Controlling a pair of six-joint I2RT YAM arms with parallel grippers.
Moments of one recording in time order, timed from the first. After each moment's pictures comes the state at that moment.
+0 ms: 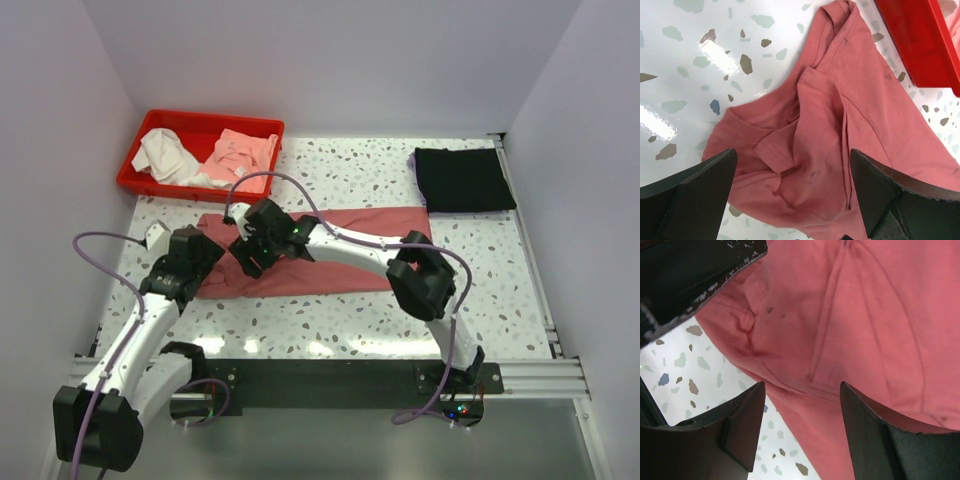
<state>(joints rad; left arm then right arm) -0.15 0.89 0.55 -0.49 -0.41 -0.97 1.01 2.12 1.72 -0.39 -0.12 0.09</state>
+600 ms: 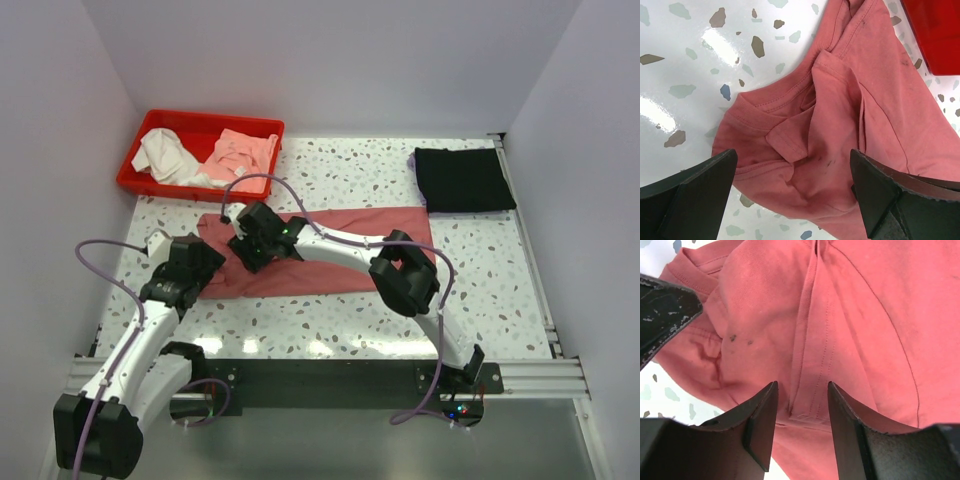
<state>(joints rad) -0.15 0.83 0.49 -0.52 -0.39 -0.99 1.02 2.26 1.84 -0.40 -0.04 0.11</state>
